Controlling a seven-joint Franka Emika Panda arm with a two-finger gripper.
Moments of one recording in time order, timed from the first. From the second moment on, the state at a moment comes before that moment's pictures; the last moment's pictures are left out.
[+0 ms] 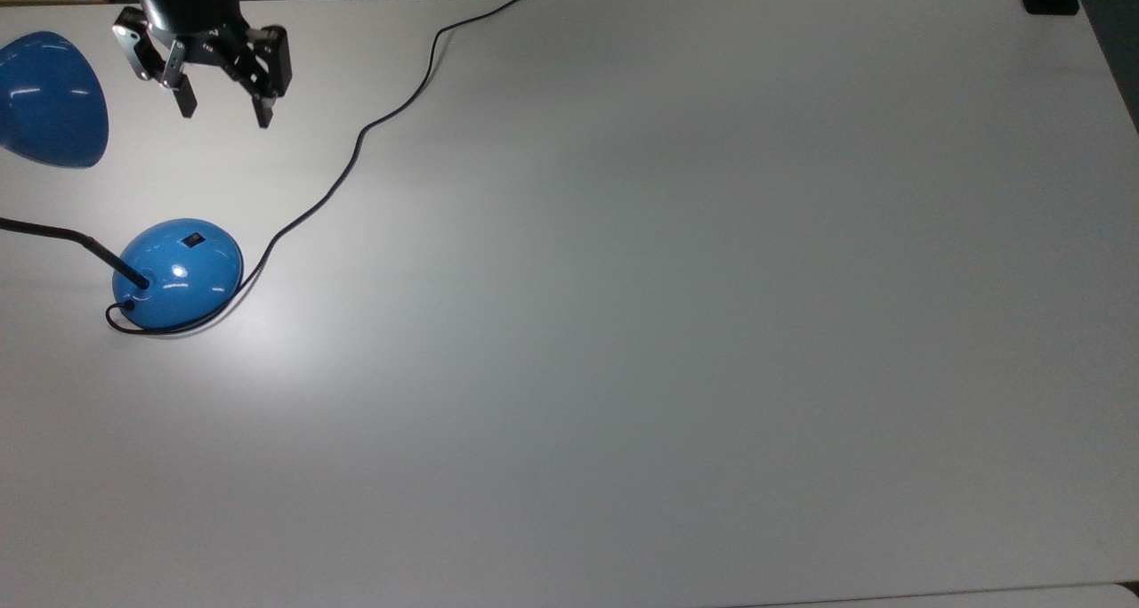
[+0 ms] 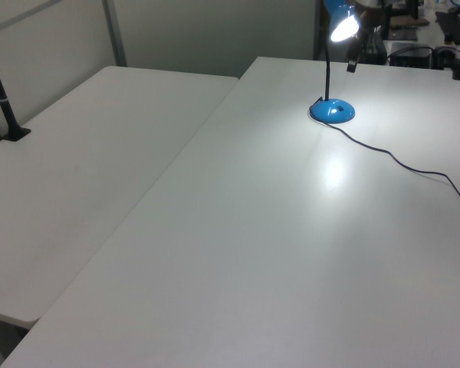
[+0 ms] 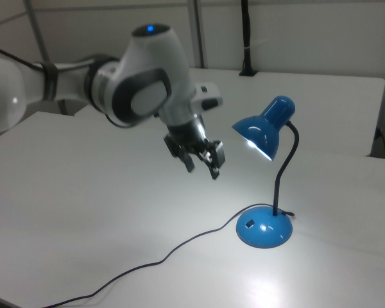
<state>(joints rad) -0.19 0.06 -0.15 -1.88 -0.01 2.15 -0.25</state>
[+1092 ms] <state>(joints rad) -0.23 0.25 -0.20 -2.09 -0.01 2.78 -0.13</state>
